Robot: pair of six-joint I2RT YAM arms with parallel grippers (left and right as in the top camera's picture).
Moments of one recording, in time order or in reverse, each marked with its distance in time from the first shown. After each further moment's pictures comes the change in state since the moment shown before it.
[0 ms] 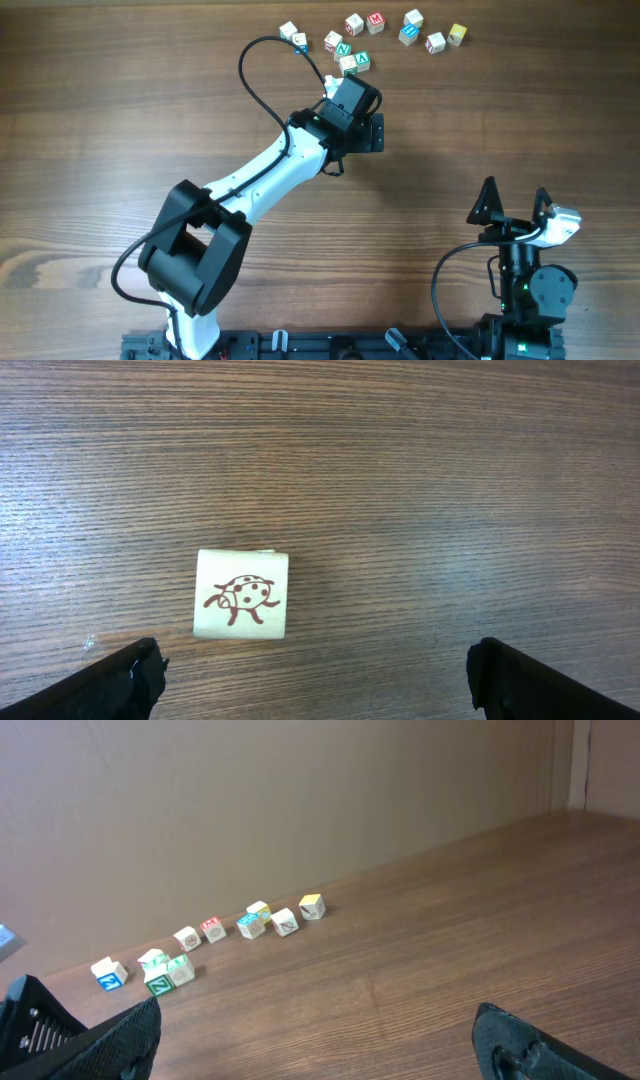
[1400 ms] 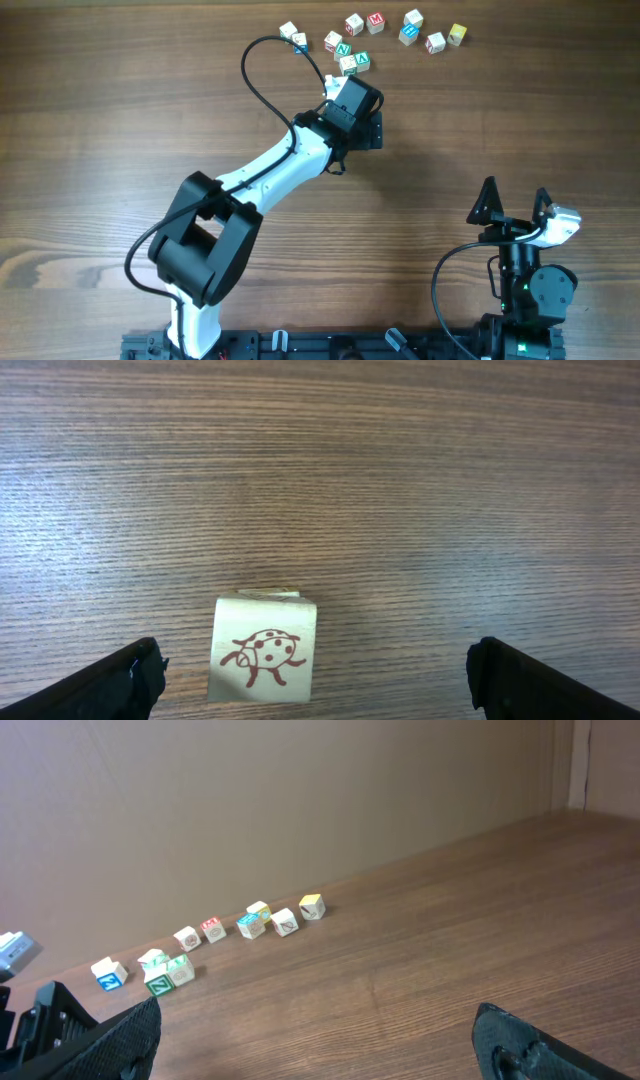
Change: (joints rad) left arm 0.000 0.054 0.000 0.063 -0.074 0.000; right arm 0.000 0.000 0.000 0.000 0.000 0.000
